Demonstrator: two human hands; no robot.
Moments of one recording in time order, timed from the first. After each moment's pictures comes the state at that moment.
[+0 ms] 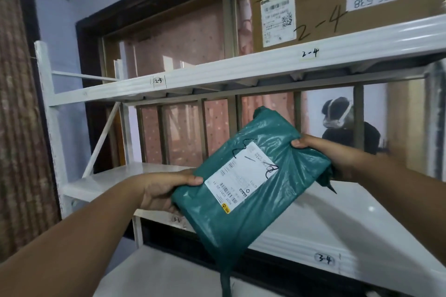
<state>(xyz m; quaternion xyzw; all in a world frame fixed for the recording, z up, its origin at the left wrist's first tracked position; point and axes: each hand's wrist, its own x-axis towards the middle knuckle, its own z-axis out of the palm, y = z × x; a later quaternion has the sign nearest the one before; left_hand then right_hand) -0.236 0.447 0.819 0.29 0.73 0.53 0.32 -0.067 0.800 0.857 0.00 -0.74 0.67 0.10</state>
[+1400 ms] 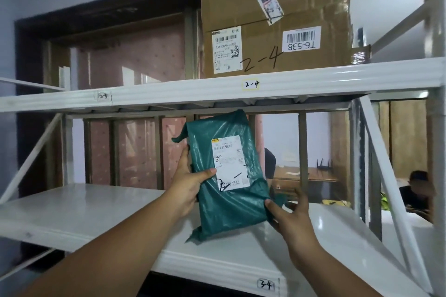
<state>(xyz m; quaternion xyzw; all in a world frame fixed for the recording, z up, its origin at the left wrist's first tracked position) -0.206 0.633 0.829 0.28 0.54 0.79 0.08 -0.056 0.814 0.743 -0.14 -0.61 0.65 0.43</state>
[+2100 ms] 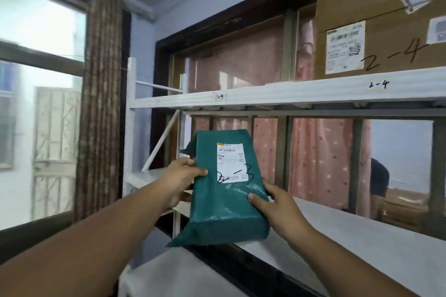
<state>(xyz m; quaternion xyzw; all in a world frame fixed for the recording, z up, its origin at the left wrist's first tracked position) -0.199 0.389 0.836 0.08 0.73 0.68 -0.05 -0.146 0.634 0.780 0.13 -0.80 0.53 0.23</state>
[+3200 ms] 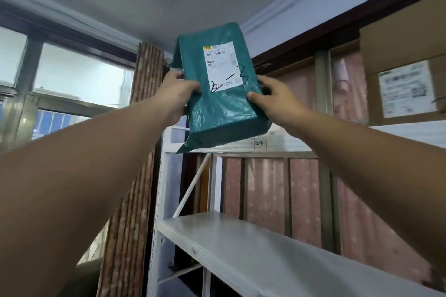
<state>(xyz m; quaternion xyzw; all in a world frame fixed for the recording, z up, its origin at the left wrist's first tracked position) -0.177 0.297 1.097 0.20 0.63 0.67 -0.35 -0.176 0.525 1.083 0.31 -0.75 0.44 0.38</state>
